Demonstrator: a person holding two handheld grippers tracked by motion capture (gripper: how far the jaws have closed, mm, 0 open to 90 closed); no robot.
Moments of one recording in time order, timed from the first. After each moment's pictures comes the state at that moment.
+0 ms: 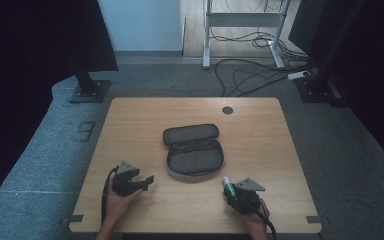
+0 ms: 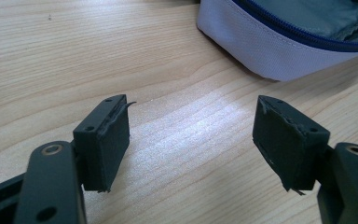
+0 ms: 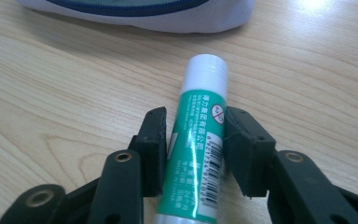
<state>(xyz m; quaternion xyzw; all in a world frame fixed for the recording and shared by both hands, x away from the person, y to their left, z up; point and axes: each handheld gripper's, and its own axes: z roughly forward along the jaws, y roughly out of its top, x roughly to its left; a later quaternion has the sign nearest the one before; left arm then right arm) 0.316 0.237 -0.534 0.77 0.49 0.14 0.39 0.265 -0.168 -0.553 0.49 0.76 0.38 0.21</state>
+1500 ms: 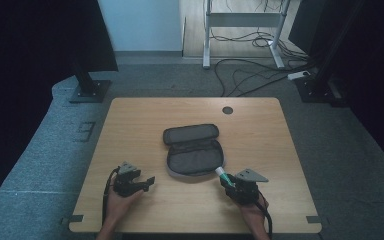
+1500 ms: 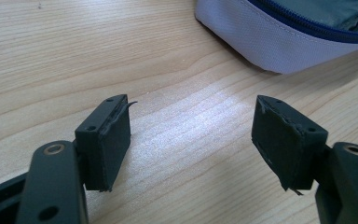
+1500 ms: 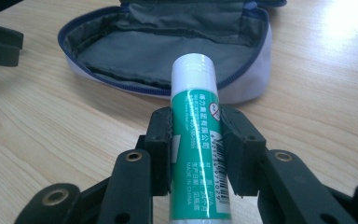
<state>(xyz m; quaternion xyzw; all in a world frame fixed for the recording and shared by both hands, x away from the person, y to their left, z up) 0.317 0.235 -0.539 0.77 0.49 0.13 0.38 0.280 -0.163 -0.519 0.46 0.74 0.44 0.19</state>
